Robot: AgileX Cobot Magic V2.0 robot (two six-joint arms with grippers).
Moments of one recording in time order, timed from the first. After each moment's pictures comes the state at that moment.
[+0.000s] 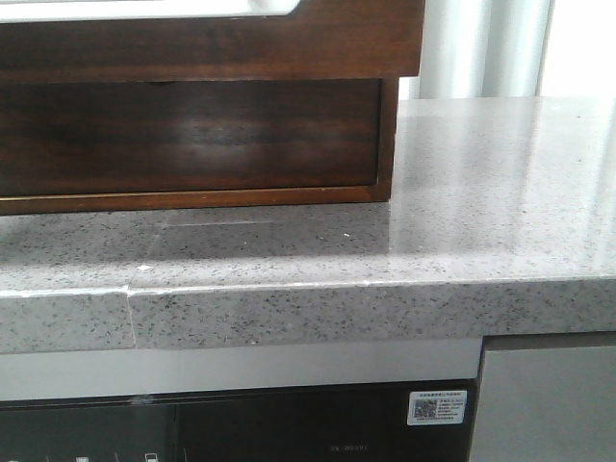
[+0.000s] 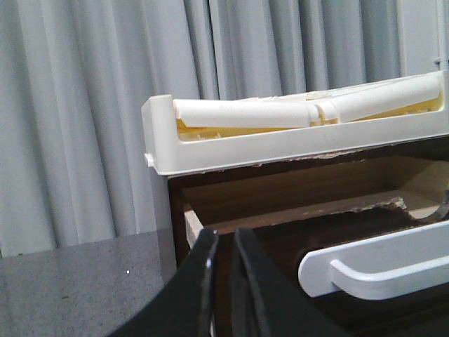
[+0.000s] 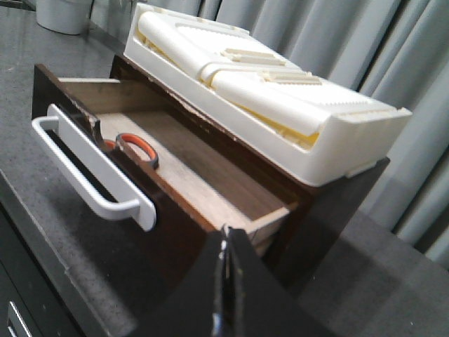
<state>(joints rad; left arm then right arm) -0.32 -0.01 -0.26 0.58 0.12 -0.47 0.49 0.51 -0.72 0.45 0.38 -0.81</state>
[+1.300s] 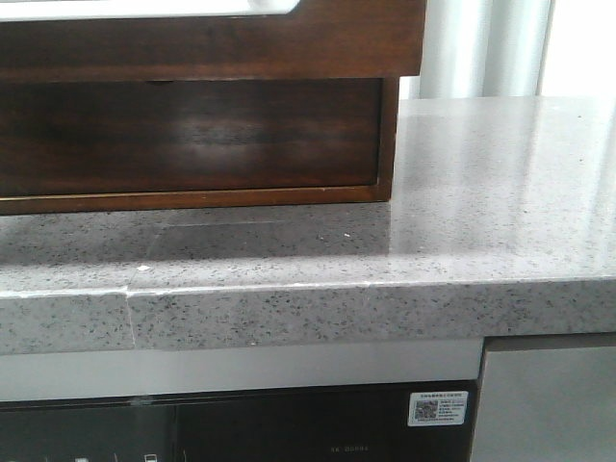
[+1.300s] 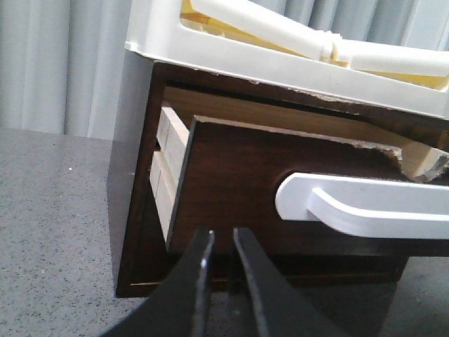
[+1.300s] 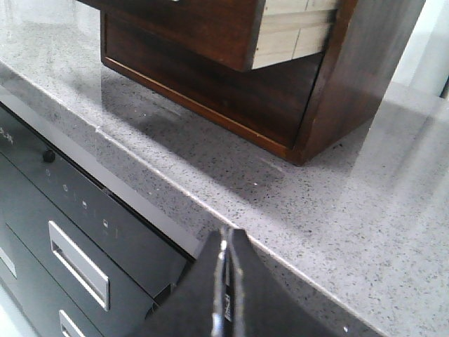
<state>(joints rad) -0.32 -0.01 -0.16 0.27 0.15 -0.47 0.49 0.14 -0.09 0.59 0.21 -0.81</state>
